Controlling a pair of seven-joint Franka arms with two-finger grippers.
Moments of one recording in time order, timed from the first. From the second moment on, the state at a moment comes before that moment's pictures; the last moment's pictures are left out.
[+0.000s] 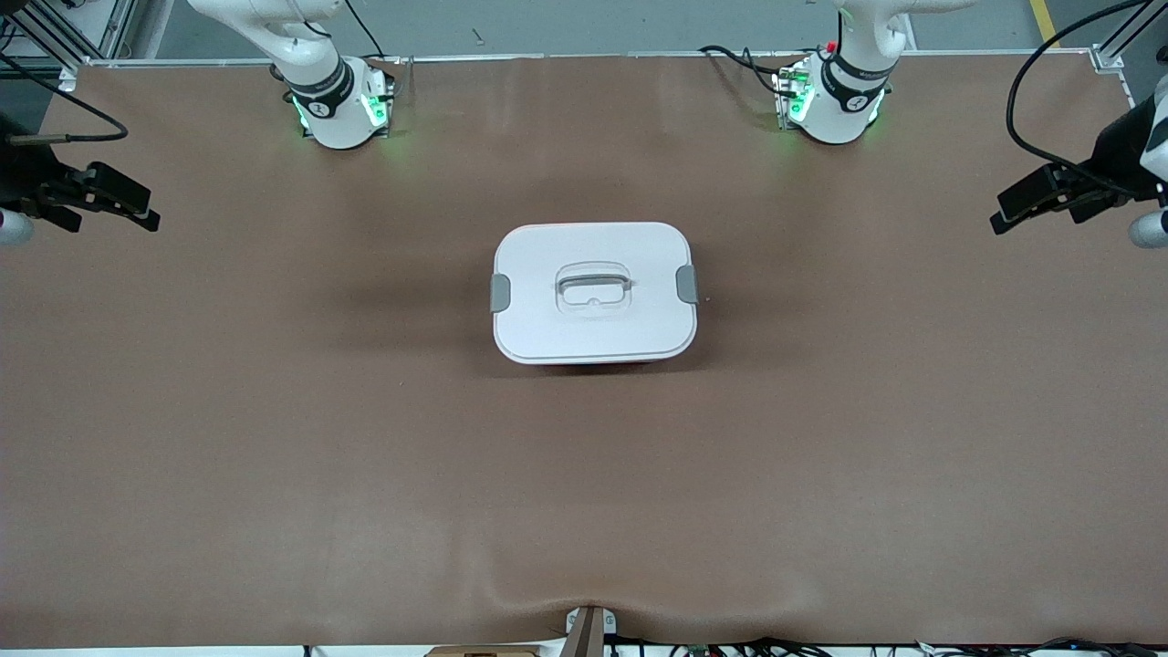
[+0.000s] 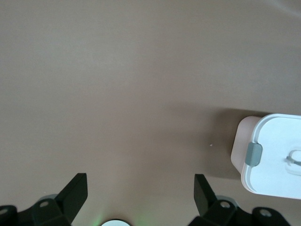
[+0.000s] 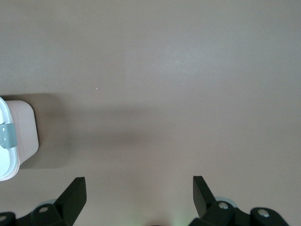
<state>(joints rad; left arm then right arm) -0.01 -0.02 -0.06 -1.51 -0.05 1.47 -0.20 -0.05 -0.06 0.02 -1.61 0.03 1.50 0.00</state>
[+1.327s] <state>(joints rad) -0.01 -0.03 -0.05 -1.54 -0.05 1.49 -0.09 -0.05 -0.06 0.02 -1.61 0.03 1.50 0.00</state>
